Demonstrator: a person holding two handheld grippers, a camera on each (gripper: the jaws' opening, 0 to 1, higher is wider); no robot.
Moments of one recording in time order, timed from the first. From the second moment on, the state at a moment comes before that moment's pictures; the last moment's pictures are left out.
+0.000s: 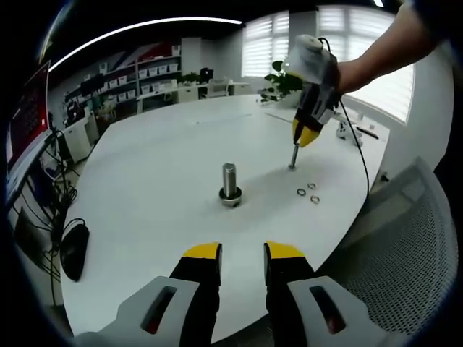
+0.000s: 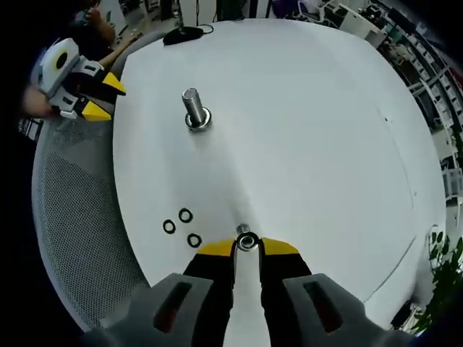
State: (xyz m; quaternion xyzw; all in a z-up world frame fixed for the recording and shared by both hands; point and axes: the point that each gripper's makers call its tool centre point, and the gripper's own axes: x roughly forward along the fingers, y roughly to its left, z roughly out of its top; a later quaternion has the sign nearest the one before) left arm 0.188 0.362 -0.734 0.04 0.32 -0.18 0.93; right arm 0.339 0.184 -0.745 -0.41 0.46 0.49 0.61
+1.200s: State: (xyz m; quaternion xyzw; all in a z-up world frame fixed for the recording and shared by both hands) left arm 0.185 0.366 -0.743 0.05 0.34 -0.17 0.92; right arm 0.338 0.184 -0.795 -0.42 0.49 0.48 0.59
